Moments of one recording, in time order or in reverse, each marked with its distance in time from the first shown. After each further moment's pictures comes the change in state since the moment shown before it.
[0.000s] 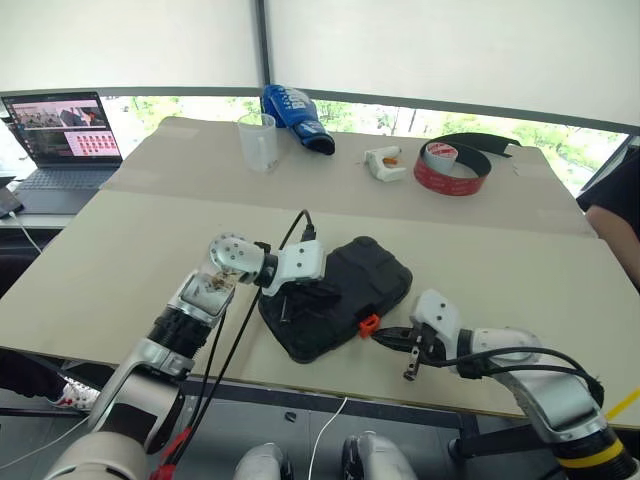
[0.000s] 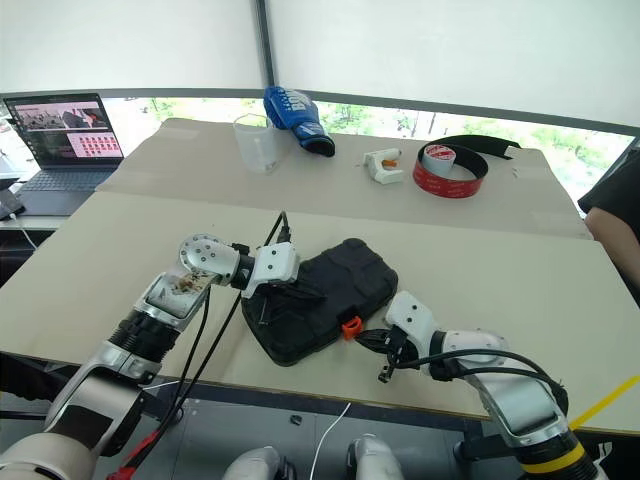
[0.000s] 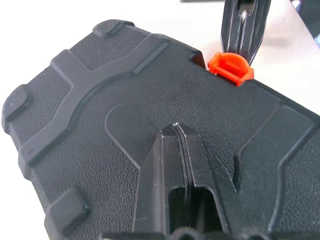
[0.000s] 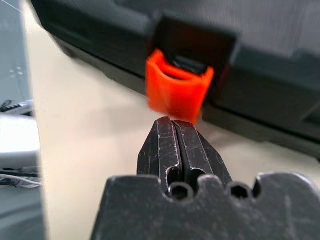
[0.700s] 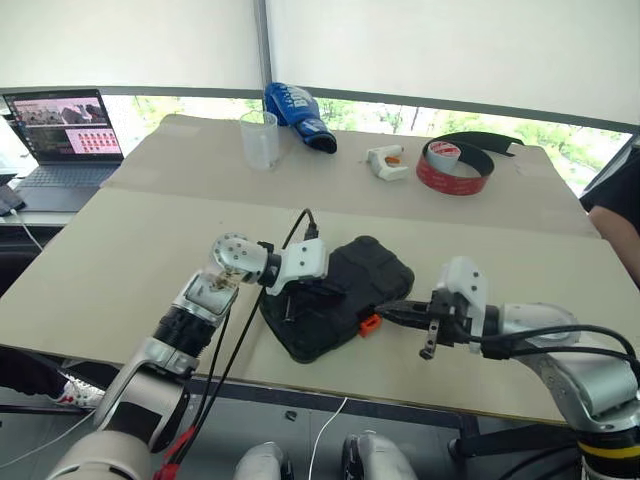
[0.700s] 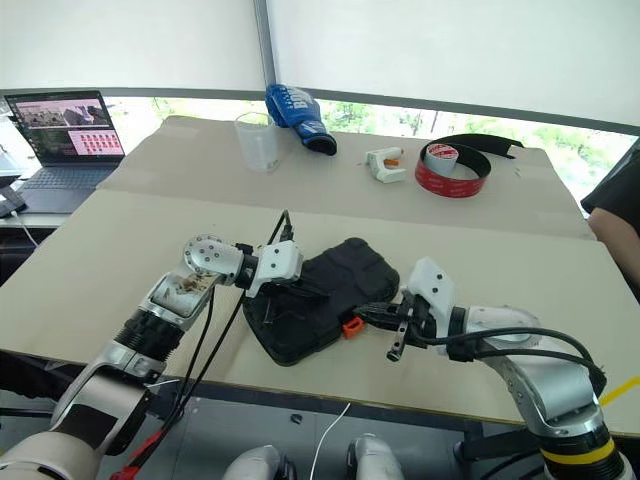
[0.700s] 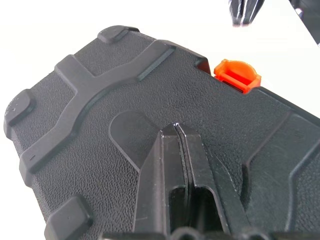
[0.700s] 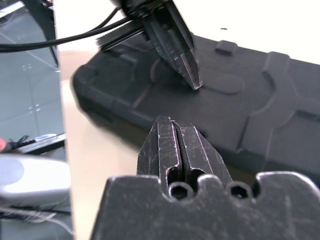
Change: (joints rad) left arm -0.007 -0.023 -0.004 0.025 0.002 -0.045 0.015; right arm -0.042 -0.058 -0.125 -0.146 0.208 0.156 0.027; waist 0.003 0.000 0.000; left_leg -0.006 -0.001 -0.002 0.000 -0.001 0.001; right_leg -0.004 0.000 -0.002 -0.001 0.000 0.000
